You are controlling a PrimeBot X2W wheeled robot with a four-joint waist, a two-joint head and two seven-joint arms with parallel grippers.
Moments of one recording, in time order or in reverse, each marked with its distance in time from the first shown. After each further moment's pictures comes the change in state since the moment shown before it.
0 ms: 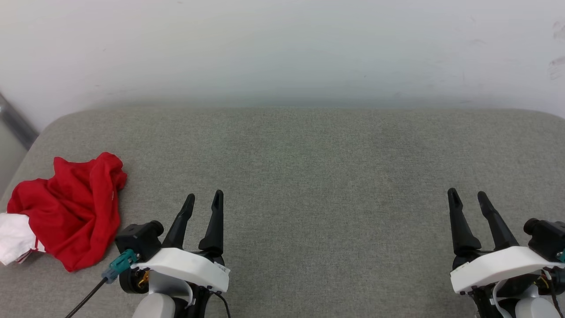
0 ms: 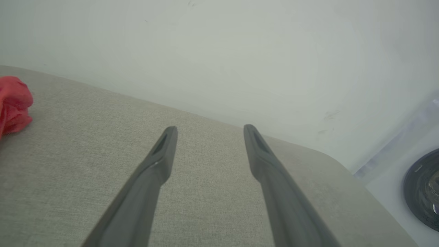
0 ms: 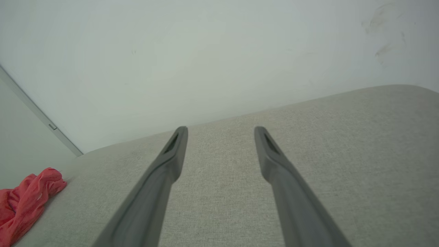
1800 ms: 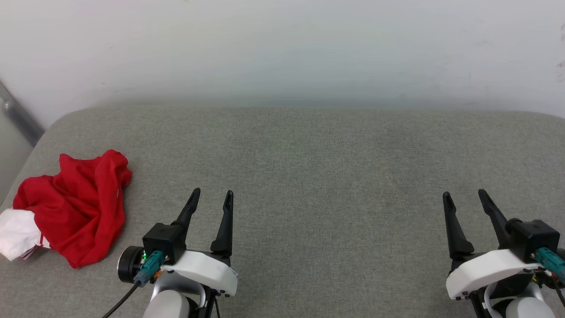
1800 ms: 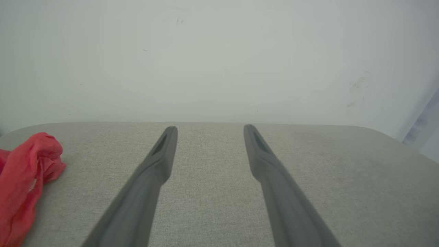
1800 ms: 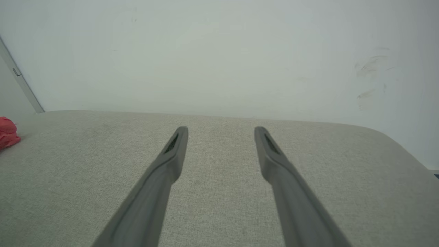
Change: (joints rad) left arm -0.028 0.001 -0.032 0.053 0.309 0.031 -0.092; right arm 0.005 0.000 -0.003 -0.010 -0.317 0.000 -0.029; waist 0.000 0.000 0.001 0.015
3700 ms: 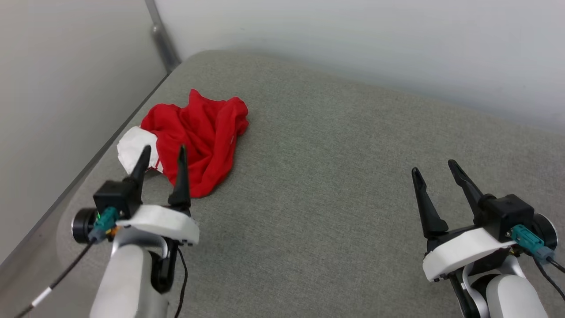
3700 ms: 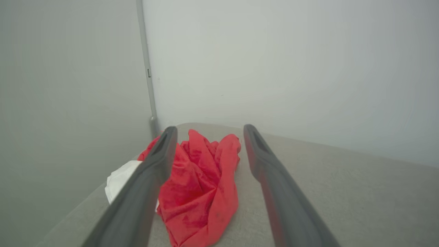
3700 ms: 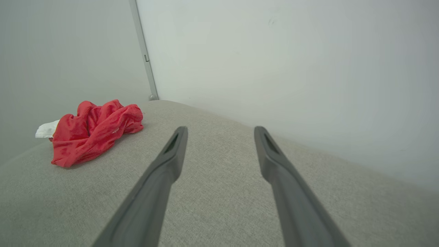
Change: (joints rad) left arm -0.125 0.009 0.180 0.060 0.053 -0.018 0.000; right arm -0.067 0.000 0.111 -0.061 -0.012 0.000 0.037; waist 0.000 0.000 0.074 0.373
